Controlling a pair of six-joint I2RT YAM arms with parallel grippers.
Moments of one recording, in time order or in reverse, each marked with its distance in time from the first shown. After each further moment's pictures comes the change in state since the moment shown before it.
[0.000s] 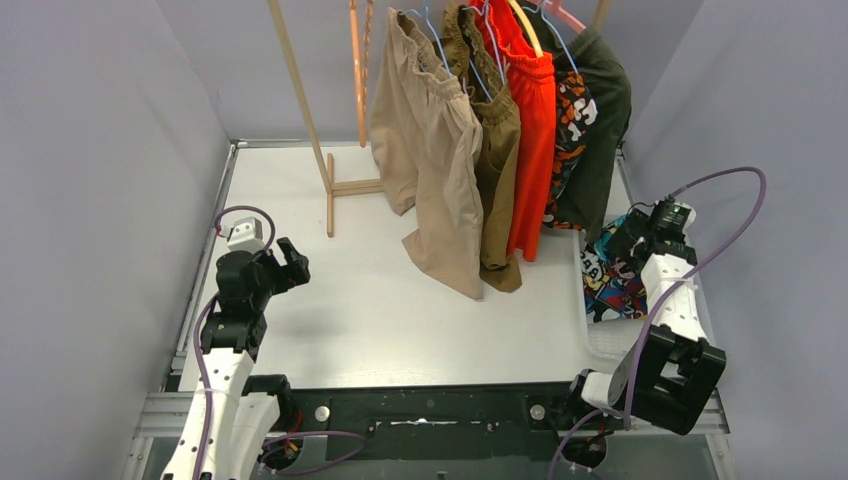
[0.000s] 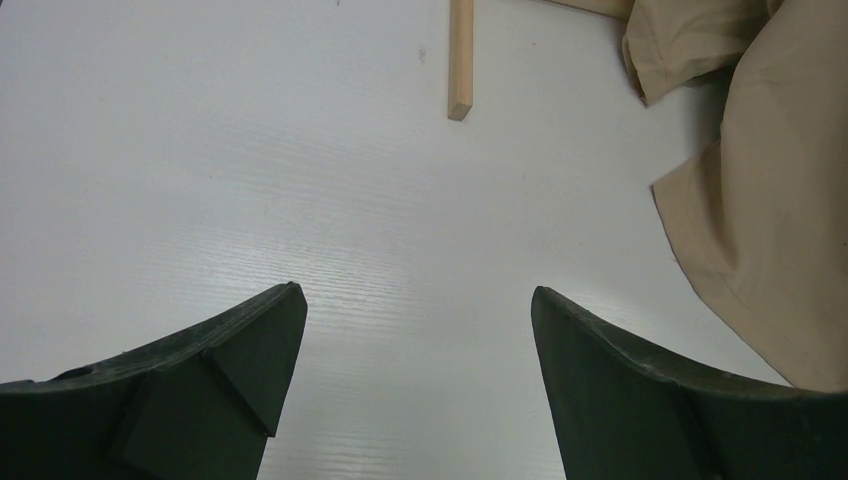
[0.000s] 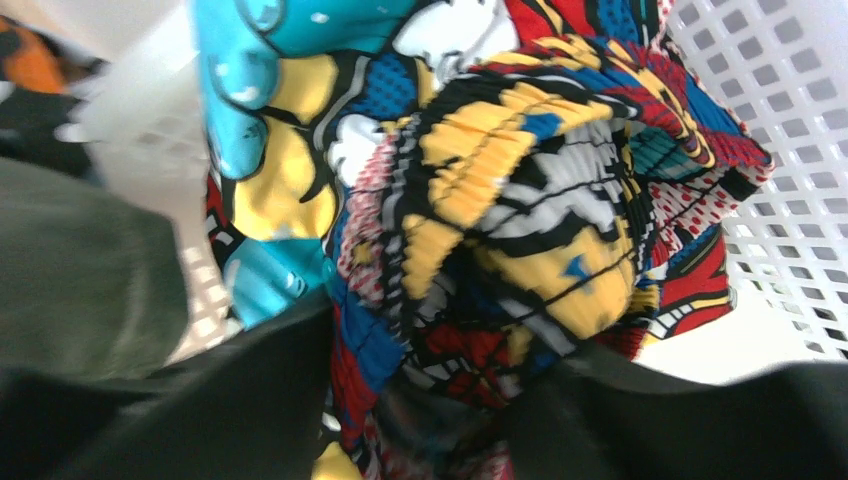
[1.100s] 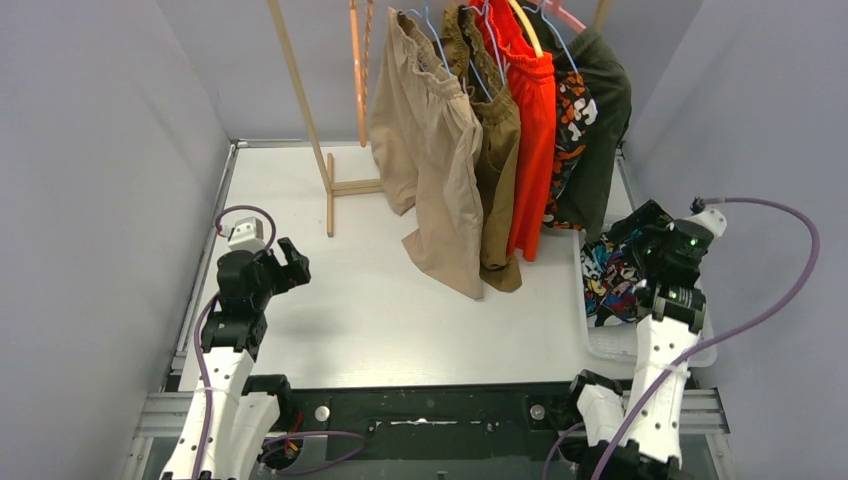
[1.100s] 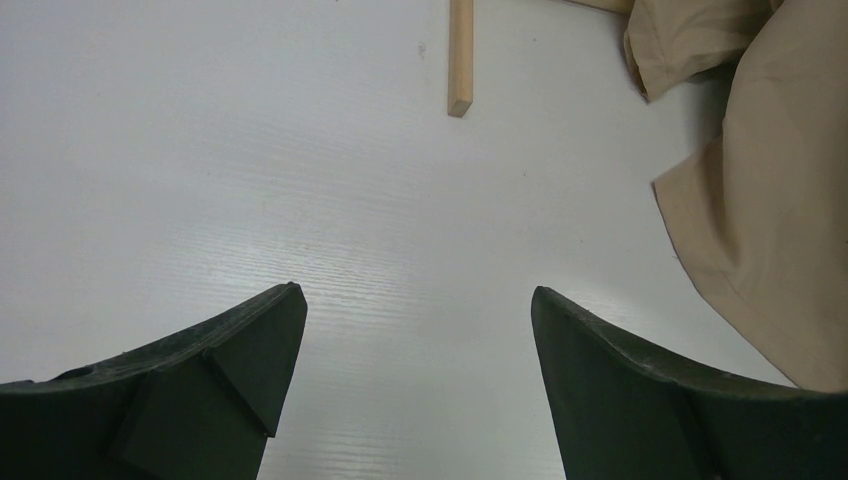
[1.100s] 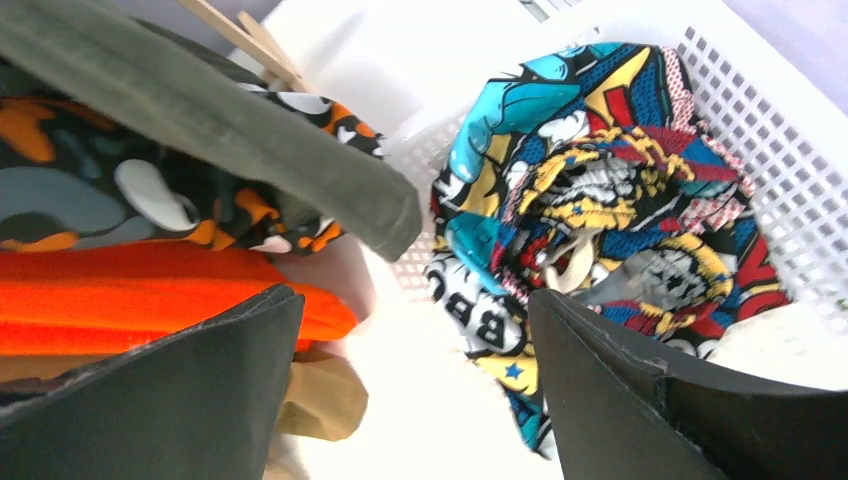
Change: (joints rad) left arm -0.004 0.004 0.000 0.000 -0.001 0.000; right arm 0.005 -0.410 0.024 -0.087 -0.122 0.121
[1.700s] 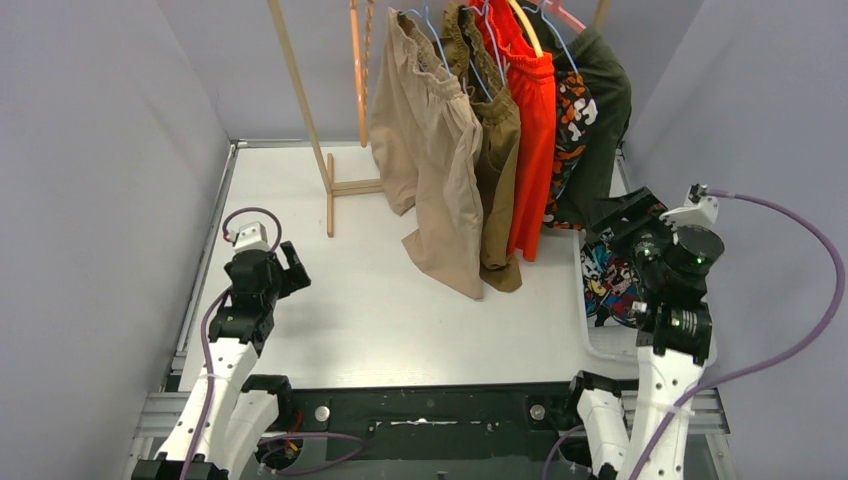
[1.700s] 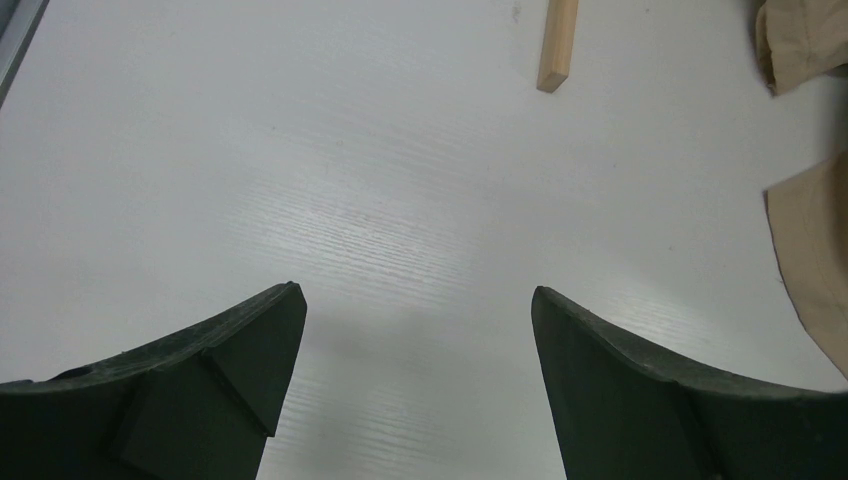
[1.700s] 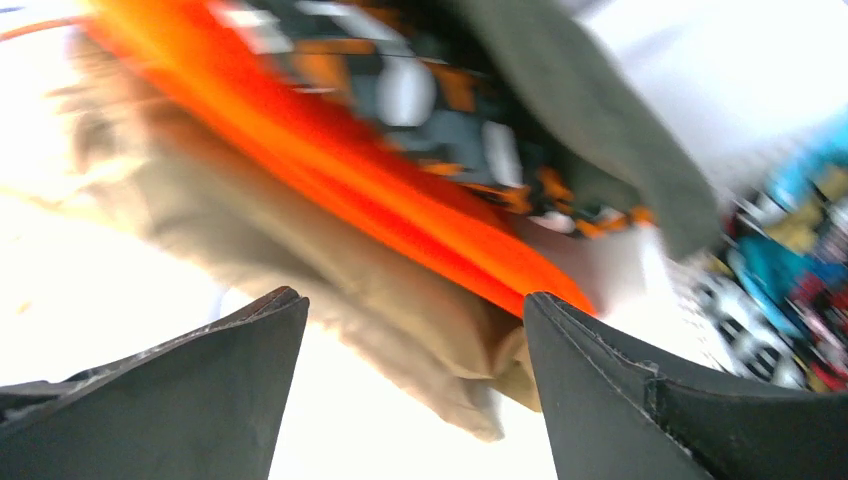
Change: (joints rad) left arm -0.060 0.063 -0.023 -0.008 -0.198 -0.021; right arm 0.101 -0.150 0.055 0.042 -0.261 0.269
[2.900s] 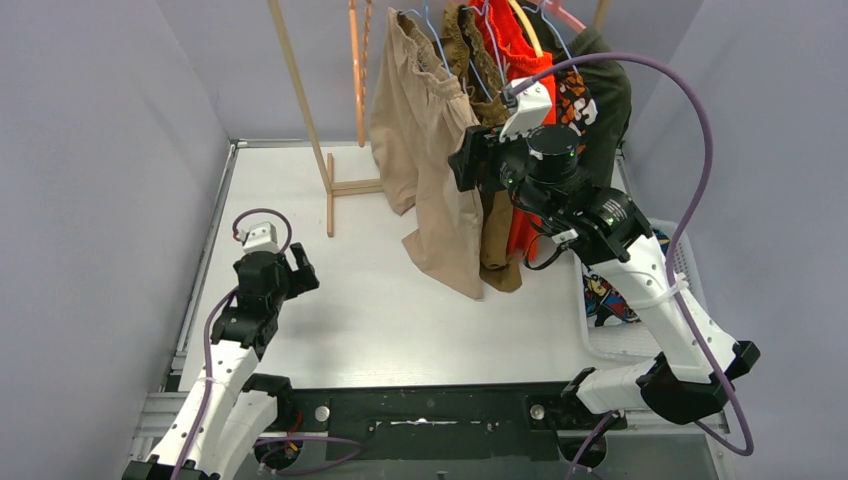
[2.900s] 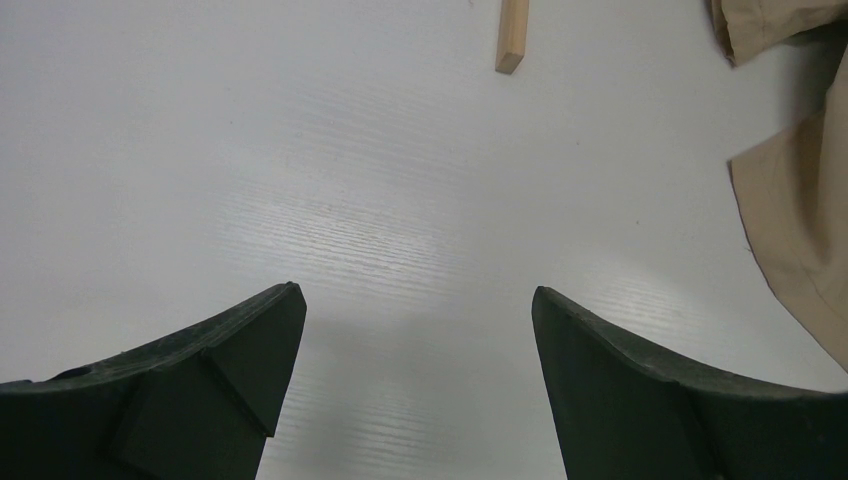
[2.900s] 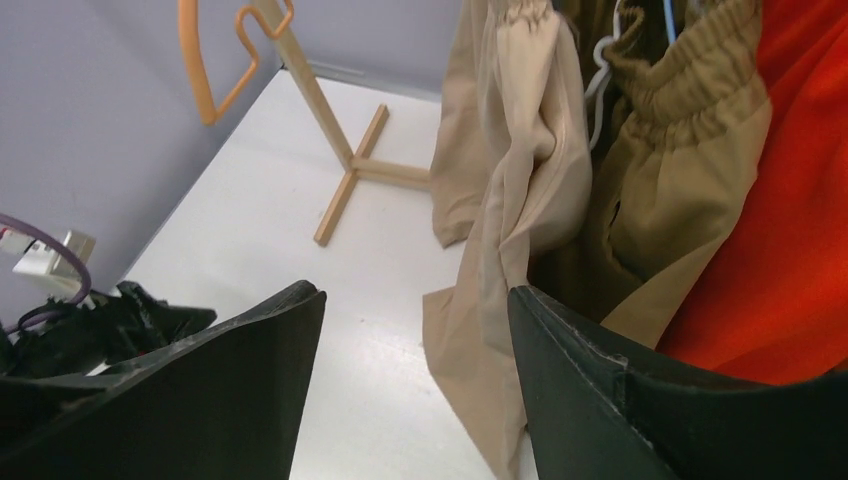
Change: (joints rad) left arm -0.097 -0.014 0.000 -0.024 -0.034 -0.028; right arm 1.033 0.578 0.773 -0.152 0.527 -0.418
